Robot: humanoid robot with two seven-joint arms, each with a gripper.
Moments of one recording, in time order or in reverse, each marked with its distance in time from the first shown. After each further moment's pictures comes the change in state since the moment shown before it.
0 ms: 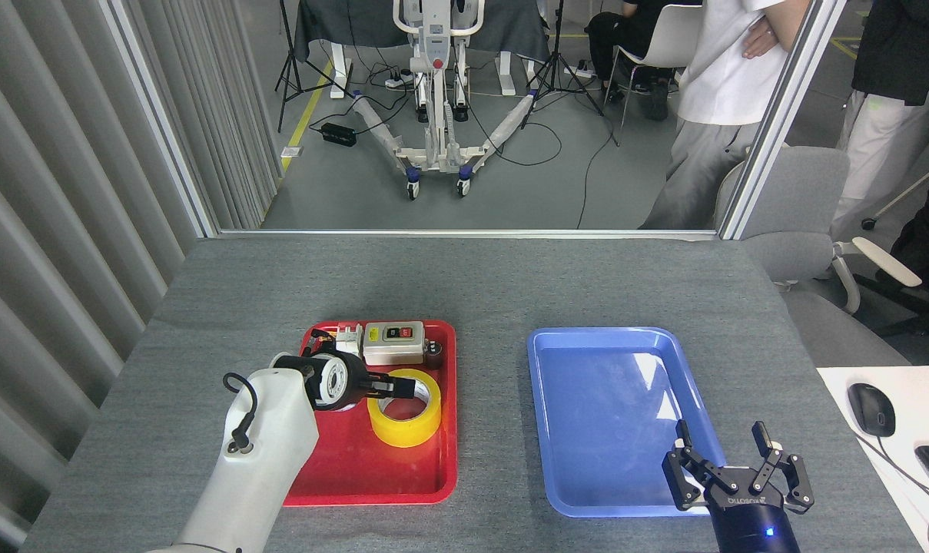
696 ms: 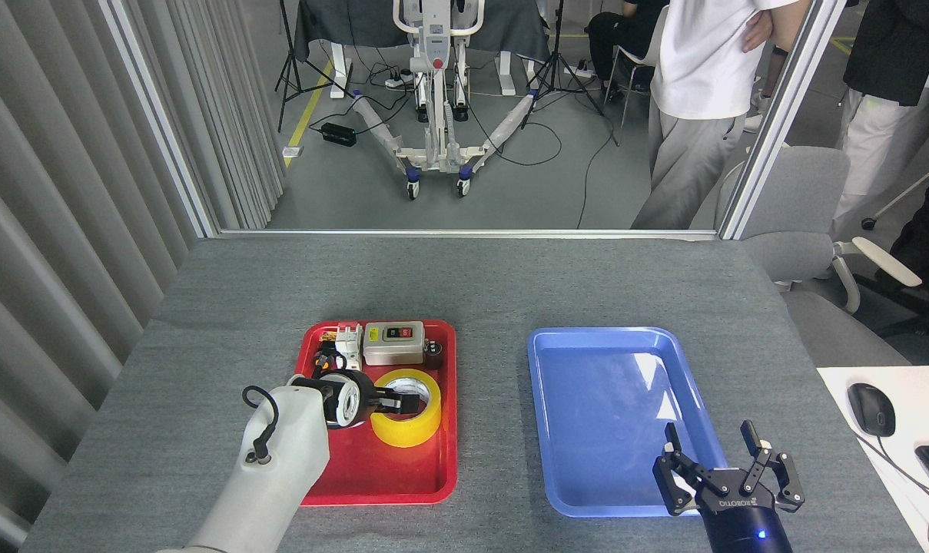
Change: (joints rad) left arm 0.000 -0.012 -0.083 0.109 -0.011 0.065 0.153; right arm 0.004 -0.028 0.047 -0.009 0.000 0.001 -0.014
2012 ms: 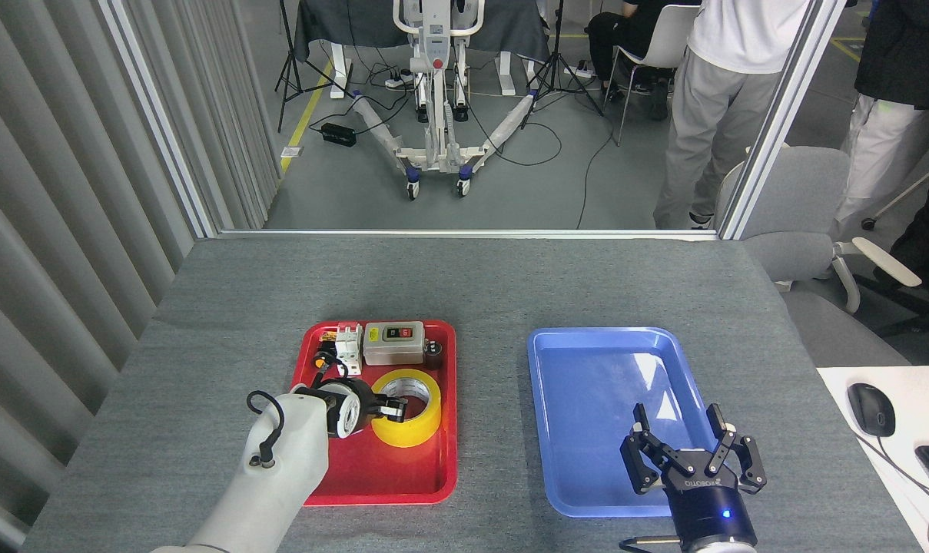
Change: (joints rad) left arm -0.008 0.006 -0.045 0.068 -0.017 -0.012 0.098; right arm -0.057 0.102 0.007 0.013 0.007 -0.016 0.005
